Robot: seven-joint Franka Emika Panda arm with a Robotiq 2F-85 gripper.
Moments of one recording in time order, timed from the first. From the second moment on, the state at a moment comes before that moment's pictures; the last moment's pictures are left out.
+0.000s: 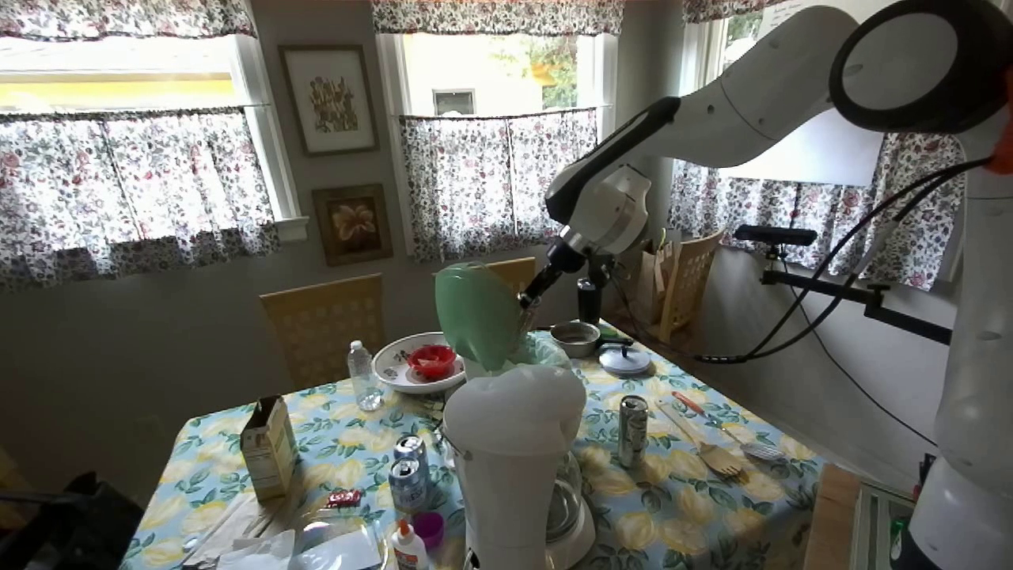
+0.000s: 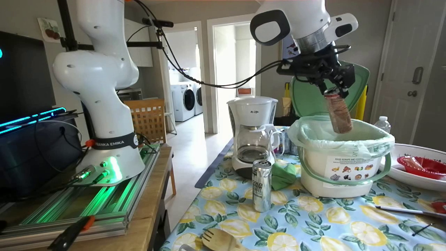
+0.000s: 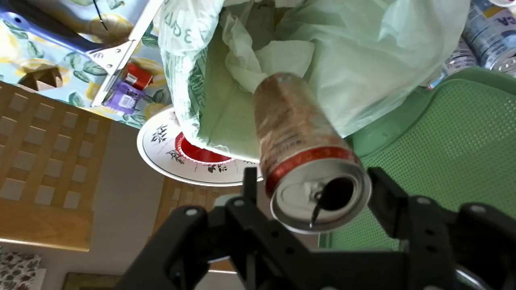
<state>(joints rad) -0.34 0.22 0.13 -2.05 0.81 2.74 -1.13</state>
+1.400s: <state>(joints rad) -0.28 0.12 -0.11 -2.13 0.41 2.20 -0.68</state>
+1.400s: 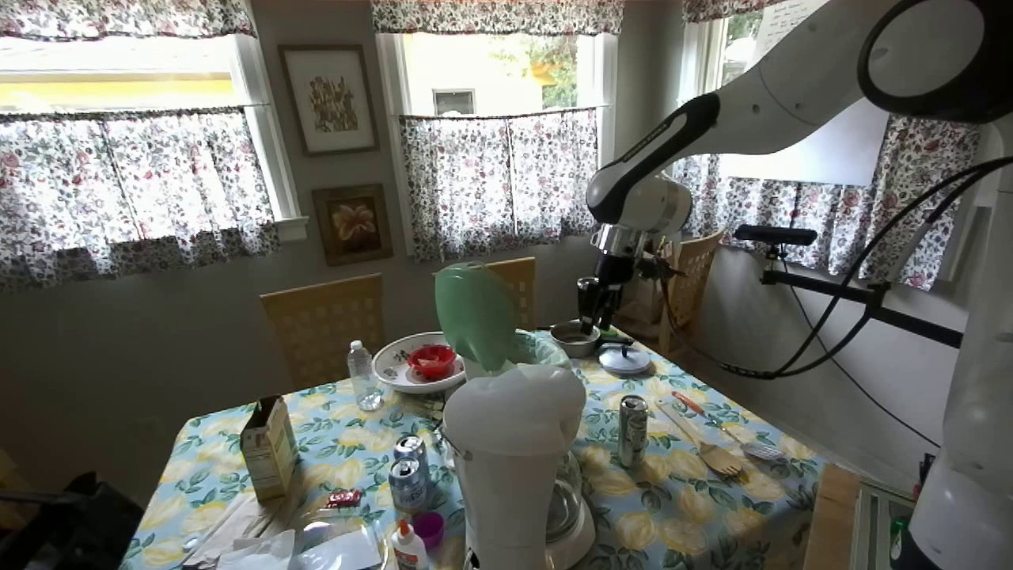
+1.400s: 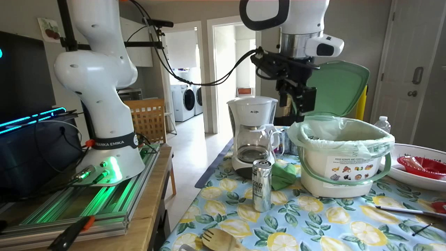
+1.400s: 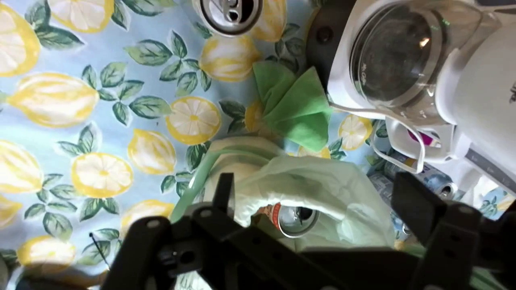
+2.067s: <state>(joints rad) -0.25 0.18 -0.12 -2.23 0.21 2.17 -0.62</state>
